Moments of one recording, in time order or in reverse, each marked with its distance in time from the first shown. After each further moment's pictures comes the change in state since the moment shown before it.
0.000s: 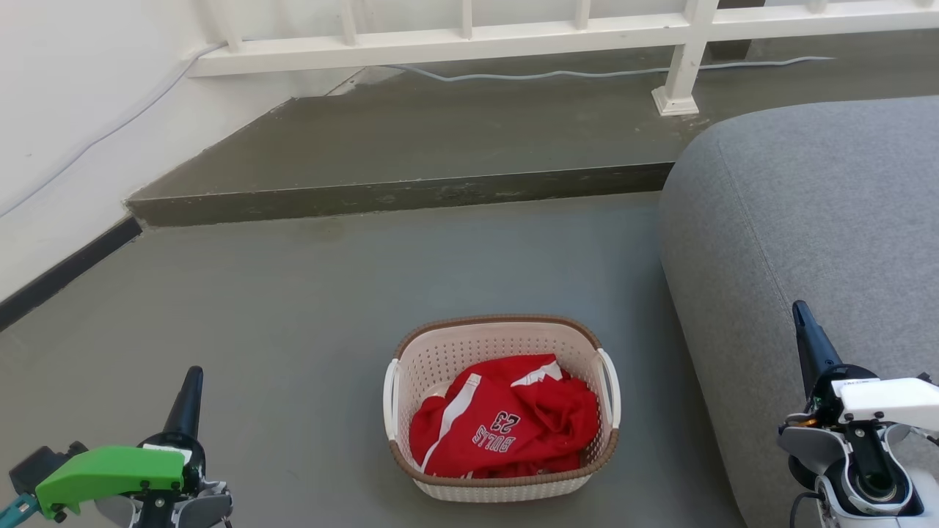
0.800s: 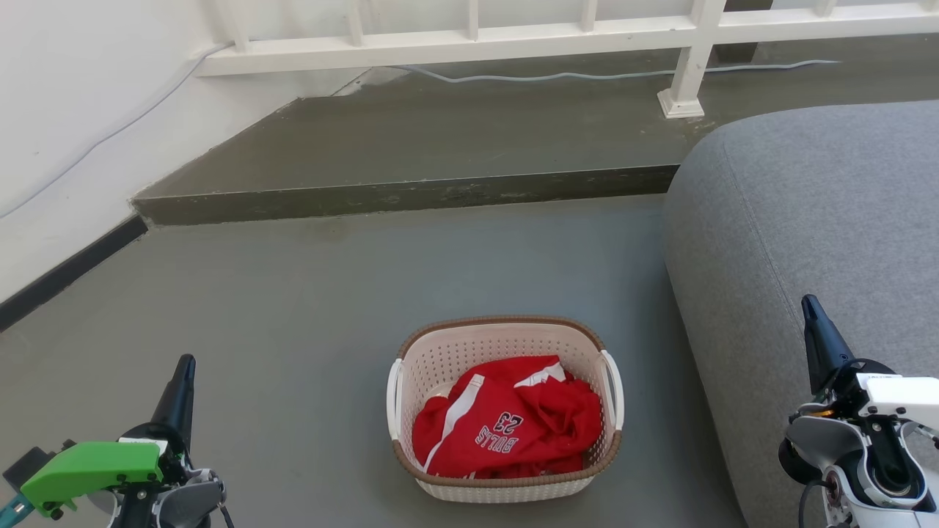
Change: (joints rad) left arm -0.021 -0.001 0.034 0.004 -0.190 -0.008 0.053; right arm -0.018 0.004 -0.040 0.018 0.197 0.001 0.051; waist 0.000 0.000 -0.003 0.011
